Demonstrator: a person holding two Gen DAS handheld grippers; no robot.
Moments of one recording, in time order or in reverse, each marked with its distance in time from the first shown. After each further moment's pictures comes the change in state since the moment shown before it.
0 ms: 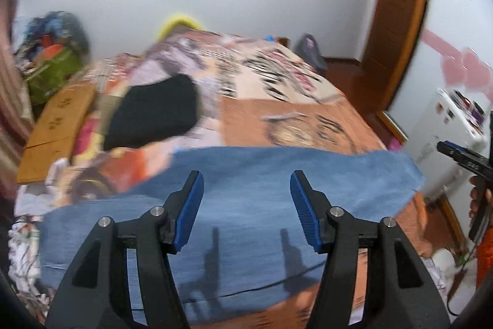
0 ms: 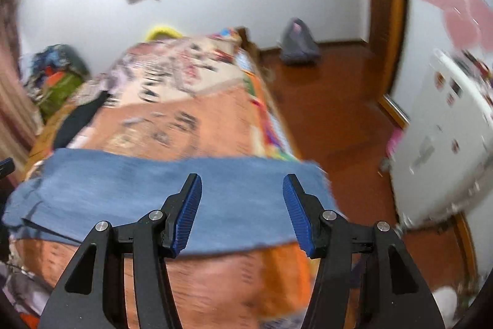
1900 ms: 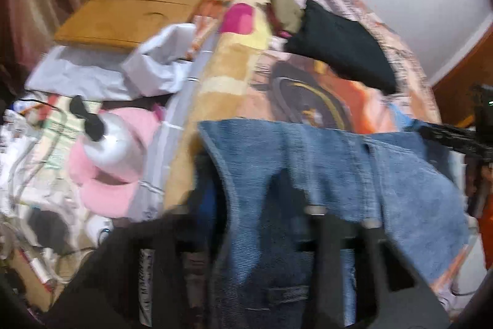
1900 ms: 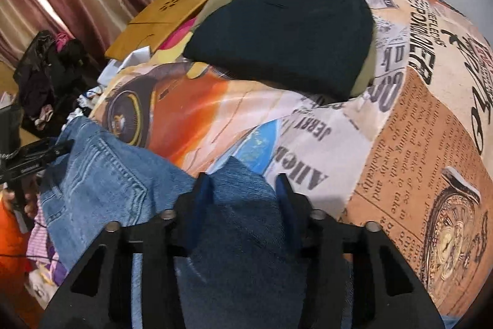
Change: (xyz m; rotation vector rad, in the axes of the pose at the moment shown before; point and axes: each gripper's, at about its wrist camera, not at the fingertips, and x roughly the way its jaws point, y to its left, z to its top) left arm 0.048 0.337 -0.124 -0.478 0.266 0.021; right arm 0.231 0.392 0.022 -0.551 0.488 0.492
